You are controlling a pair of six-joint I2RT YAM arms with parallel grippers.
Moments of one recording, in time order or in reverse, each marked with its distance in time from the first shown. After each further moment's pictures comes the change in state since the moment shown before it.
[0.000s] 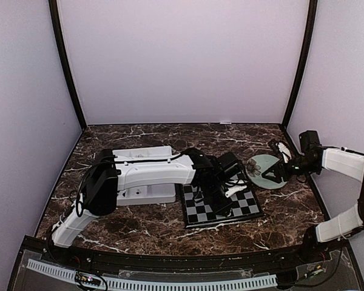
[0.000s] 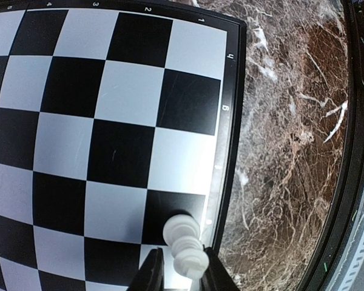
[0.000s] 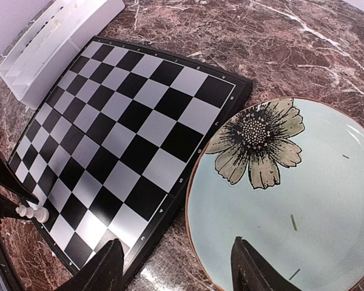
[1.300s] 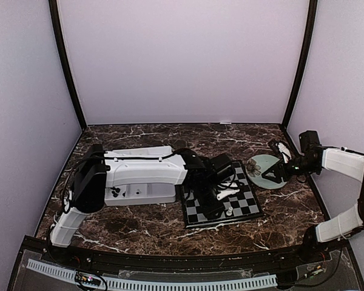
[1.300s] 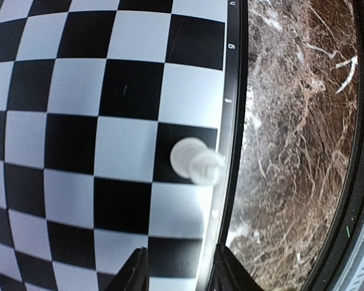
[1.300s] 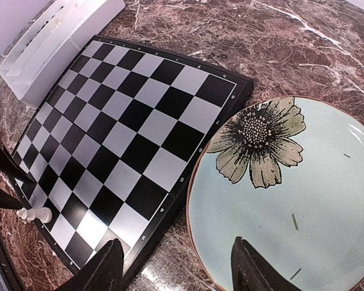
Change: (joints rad) left arm -0.005 -0.095 -0.158 0.027 -0.063 0.059; right arm 0.000 0.002 0.000 -0.003 -0.002 0.000
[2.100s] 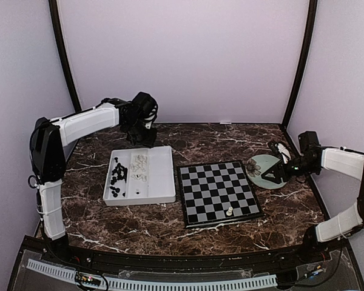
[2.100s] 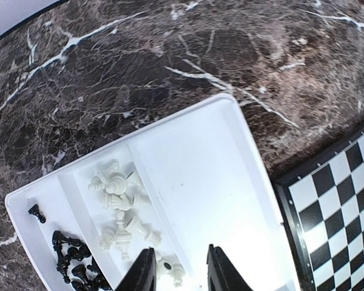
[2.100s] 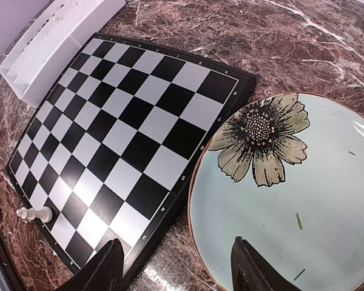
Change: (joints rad) left arm 0.571 -0.340 -0.195 -0.013 -0.288 -0.375; right arm 0.000 0.016 0.000 0.000 -0.006 0.001
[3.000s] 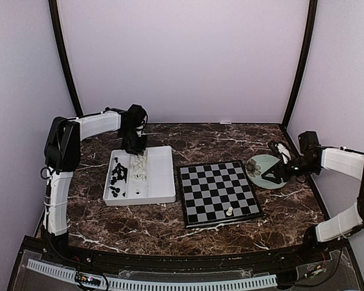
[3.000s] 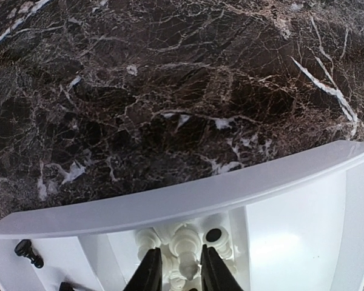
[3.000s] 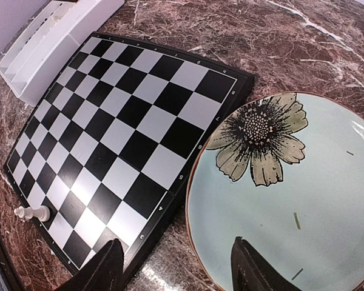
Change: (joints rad) left arm 0.183 0.250 0.073 0.028 0.060 -0.076; right arm 0.000 0.000 0.000 0.000 0.008 -0.007
